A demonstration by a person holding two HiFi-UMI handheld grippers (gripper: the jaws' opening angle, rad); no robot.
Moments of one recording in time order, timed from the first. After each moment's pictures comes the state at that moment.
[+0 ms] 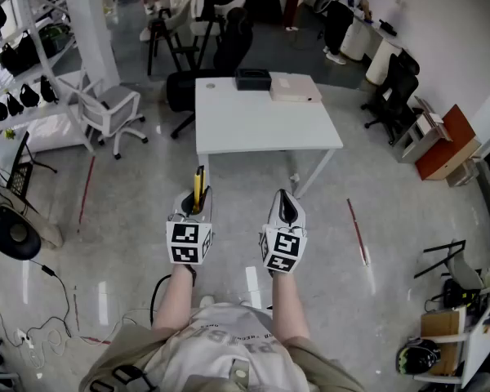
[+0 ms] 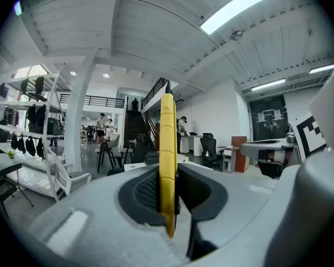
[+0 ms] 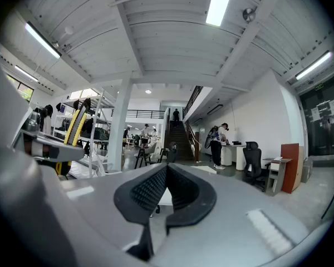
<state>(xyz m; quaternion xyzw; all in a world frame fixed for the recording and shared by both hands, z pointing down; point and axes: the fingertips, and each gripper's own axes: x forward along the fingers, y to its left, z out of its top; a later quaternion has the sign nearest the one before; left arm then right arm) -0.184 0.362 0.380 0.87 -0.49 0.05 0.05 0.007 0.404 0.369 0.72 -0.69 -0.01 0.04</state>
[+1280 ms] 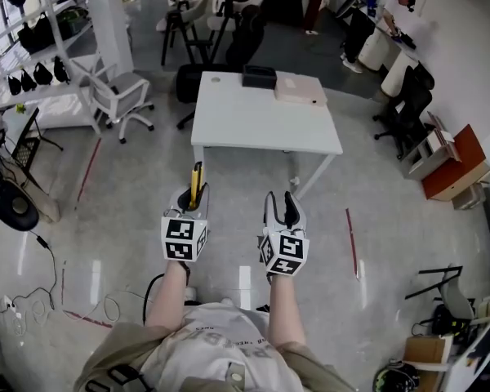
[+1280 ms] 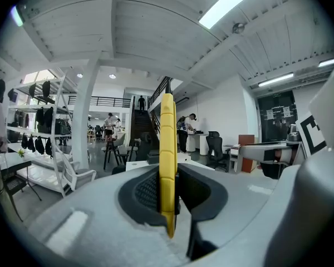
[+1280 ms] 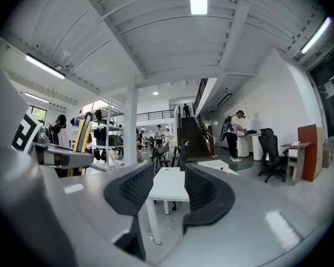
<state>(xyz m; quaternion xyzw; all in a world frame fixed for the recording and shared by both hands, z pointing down) -0.119 0.389 0.381 0.85 -0.53 0.06 0.05 0.075 0.418 0.376 0.66 -0.75 0.04 0.01</state>
